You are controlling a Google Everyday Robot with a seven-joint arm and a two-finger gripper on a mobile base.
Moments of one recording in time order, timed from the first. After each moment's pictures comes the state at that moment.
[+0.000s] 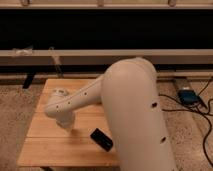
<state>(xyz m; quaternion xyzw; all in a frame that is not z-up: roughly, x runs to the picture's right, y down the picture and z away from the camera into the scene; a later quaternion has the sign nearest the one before) -0.202 0.216 0.798 -0.31 0.08 0.25 0.91</state>
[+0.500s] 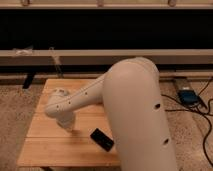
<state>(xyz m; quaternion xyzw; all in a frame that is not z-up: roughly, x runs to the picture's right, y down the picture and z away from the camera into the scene) -0.194 0.215 0.794 -0.31 0.08 0.26 0.91</state>
